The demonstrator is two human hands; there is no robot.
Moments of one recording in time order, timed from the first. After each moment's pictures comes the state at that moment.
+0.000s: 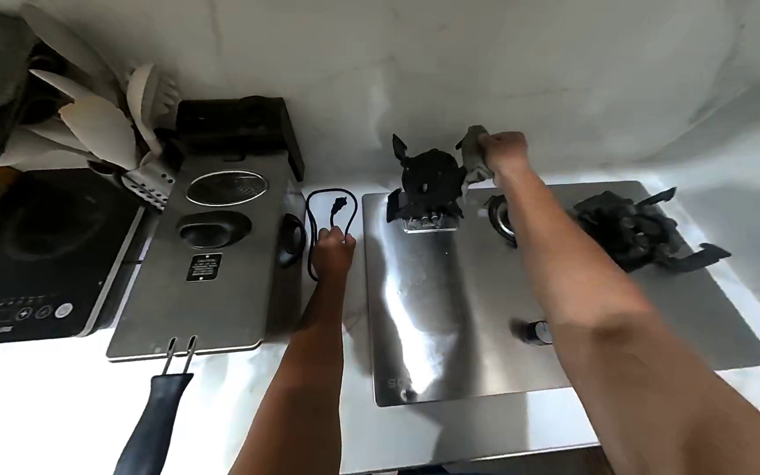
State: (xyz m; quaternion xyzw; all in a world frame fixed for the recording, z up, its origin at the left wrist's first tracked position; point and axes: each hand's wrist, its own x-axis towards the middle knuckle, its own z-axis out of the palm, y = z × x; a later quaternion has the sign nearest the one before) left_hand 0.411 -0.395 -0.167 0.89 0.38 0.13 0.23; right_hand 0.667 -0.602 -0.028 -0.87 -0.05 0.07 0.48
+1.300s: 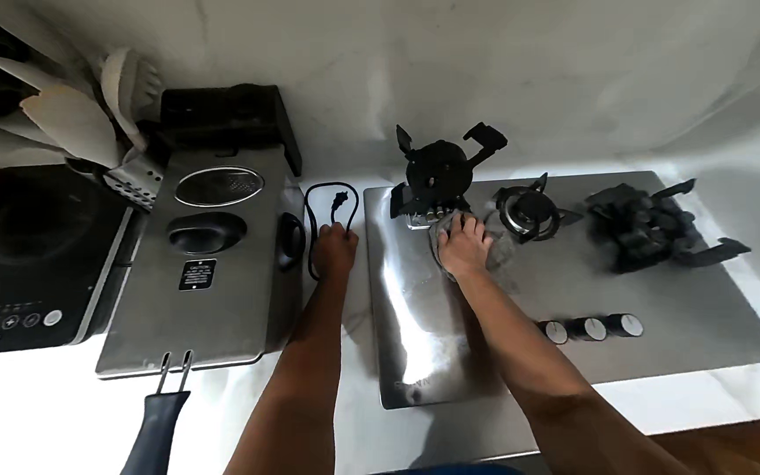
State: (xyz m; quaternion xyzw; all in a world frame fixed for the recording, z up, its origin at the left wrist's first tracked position) left_hand 0.417 -0.394 -0.156 0.88 0.41 0.04 0.22; right_hand 0.539 -0.602 -0.159 -0.98 -0.12 0.11 0.10
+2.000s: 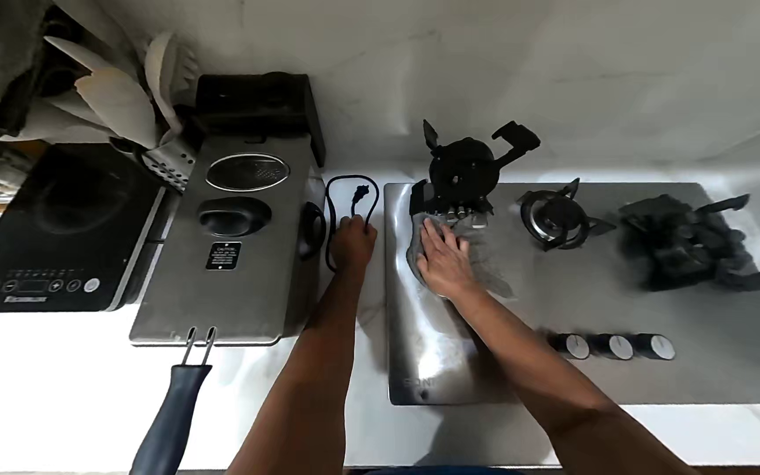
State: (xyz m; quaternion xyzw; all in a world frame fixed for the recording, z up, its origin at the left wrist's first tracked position) left_hand 0.420 -0.396 -0.147 0.88 0.42 0.01 0.21; right_hand 0.494 -0.578 -0.166 -0.91 -0.38 0.15 0.09
